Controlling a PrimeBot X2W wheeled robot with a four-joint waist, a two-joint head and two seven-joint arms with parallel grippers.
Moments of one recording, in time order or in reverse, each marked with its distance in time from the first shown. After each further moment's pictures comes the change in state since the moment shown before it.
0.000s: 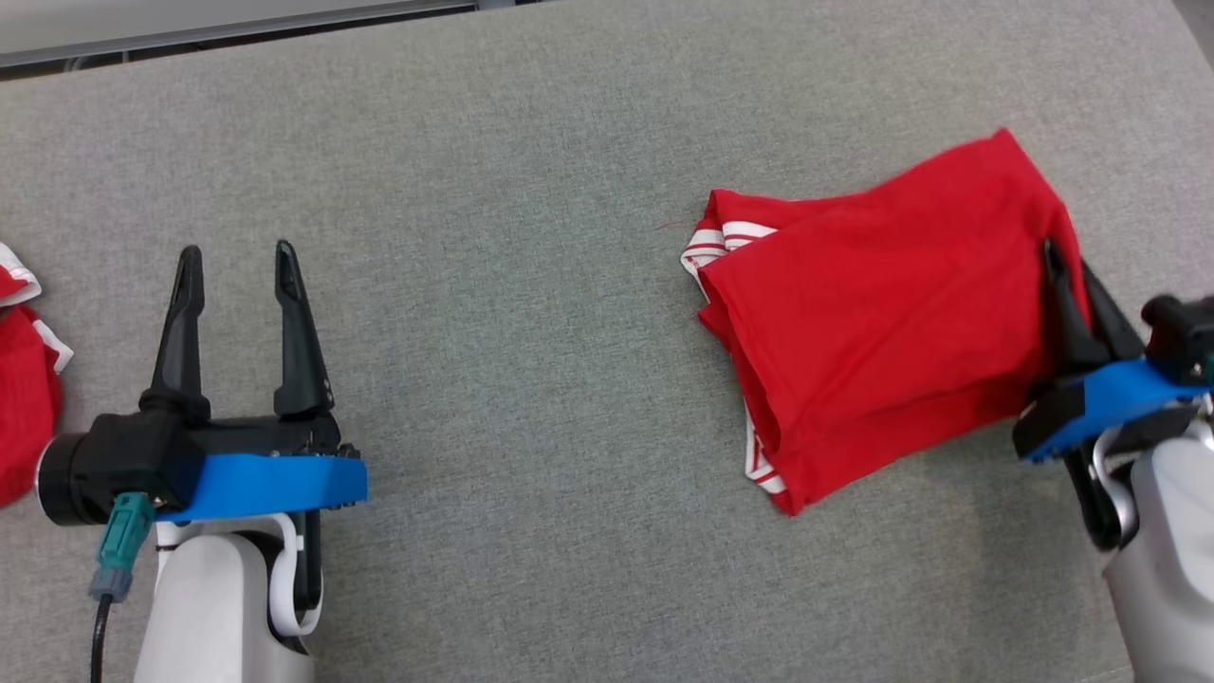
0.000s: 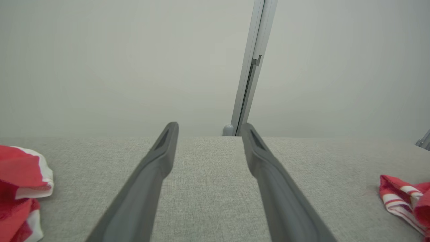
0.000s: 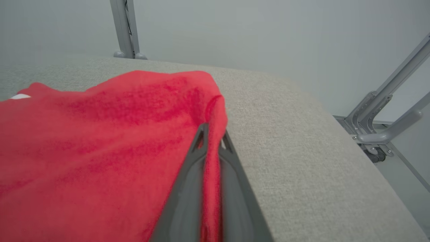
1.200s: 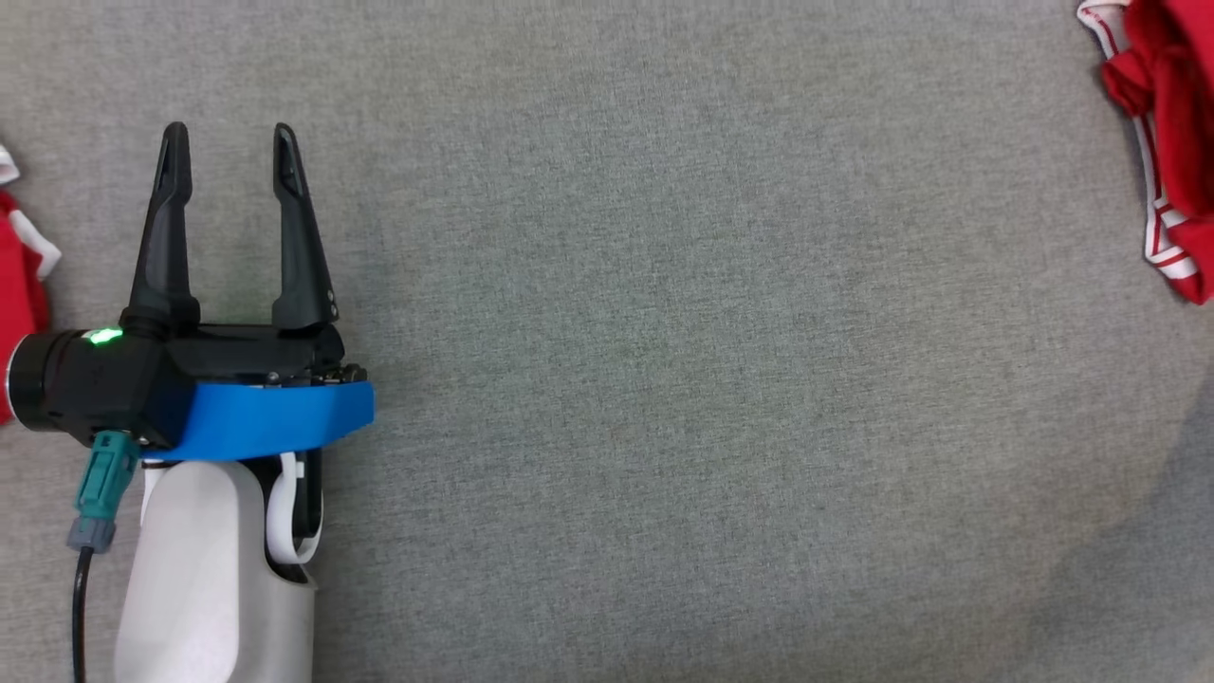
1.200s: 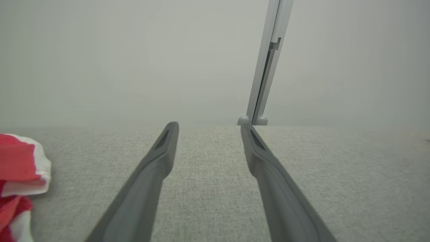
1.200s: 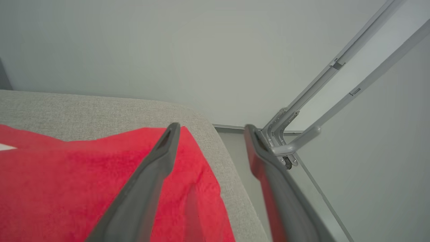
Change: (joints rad) left arm -0.126 -0.001 -0.028 -0.061 0.031 -0.017 0.000; right arm -0.528 -0.294 -0.286 0.401 -0.208 0.000 0.044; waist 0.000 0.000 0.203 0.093
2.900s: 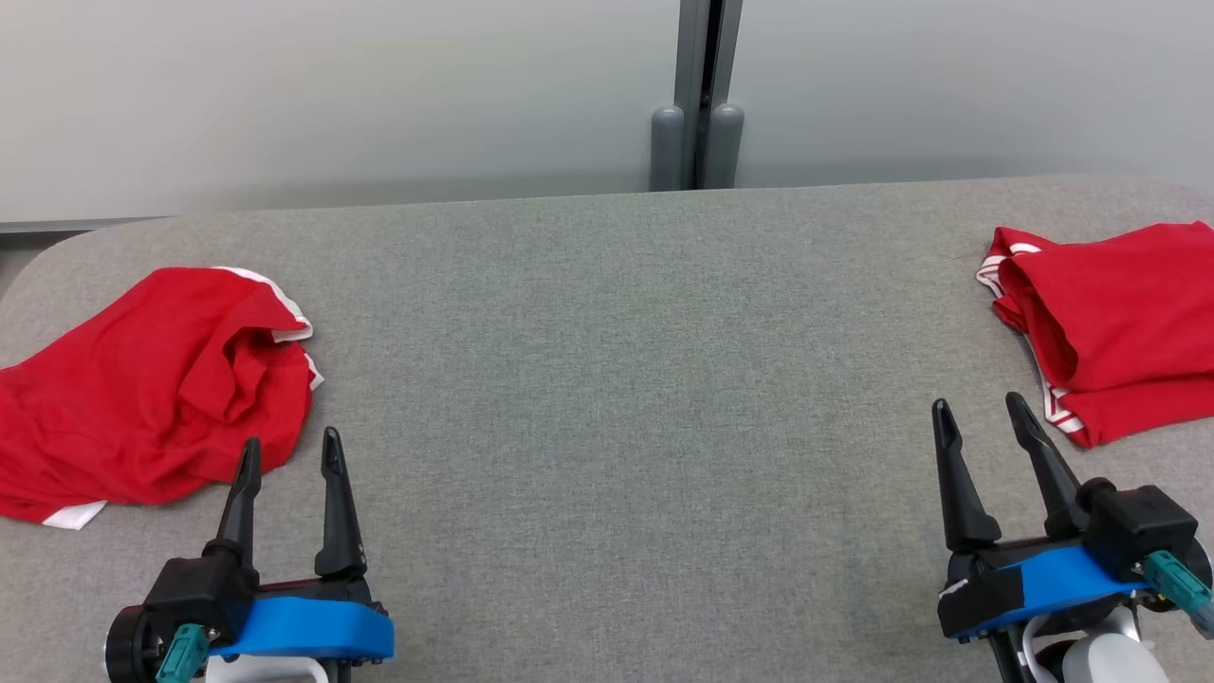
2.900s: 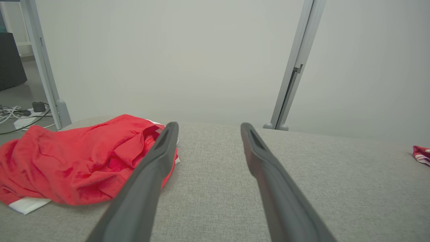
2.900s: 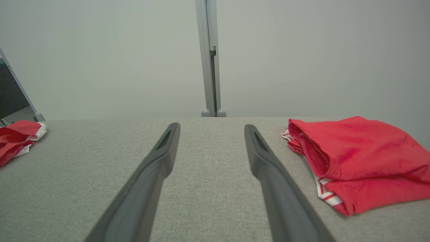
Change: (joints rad) left arm 0.360 -0.001 -0.007 0.124 -0.096 0.056 0.000; right arm 0.934 0.487 0.256 -0.826 0.205 0.000 0.023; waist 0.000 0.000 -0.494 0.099
